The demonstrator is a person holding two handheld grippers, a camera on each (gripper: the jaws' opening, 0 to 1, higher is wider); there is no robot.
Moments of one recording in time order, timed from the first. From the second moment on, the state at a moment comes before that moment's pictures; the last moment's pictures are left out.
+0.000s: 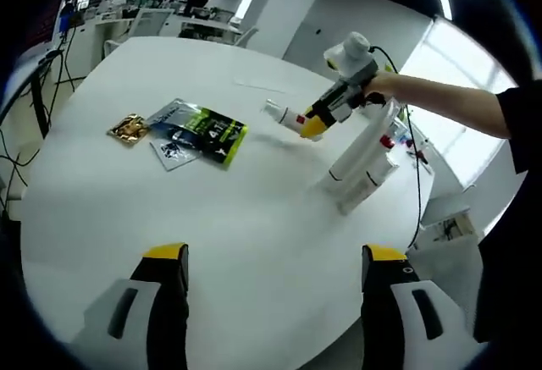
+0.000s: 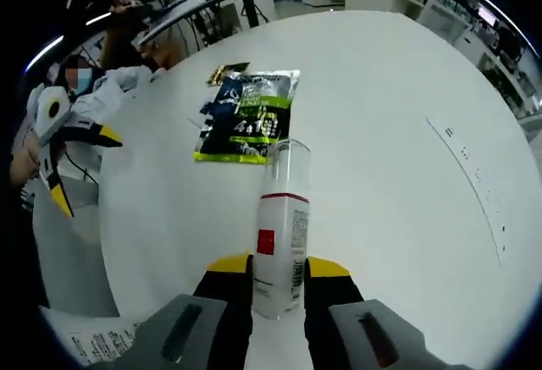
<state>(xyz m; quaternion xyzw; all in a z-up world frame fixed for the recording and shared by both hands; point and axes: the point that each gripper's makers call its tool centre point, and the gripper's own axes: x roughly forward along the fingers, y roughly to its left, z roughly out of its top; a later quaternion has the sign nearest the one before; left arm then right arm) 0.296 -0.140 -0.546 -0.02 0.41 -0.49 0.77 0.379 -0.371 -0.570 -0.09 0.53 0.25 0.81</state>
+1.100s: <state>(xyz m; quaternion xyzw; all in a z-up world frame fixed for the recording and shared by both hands) 0.270 -0.181 -0.412 -0.12 0.30 -0.58 0.74 0.332 -0.342 -0.343 0.09 0.20 0.22 0.95</state>
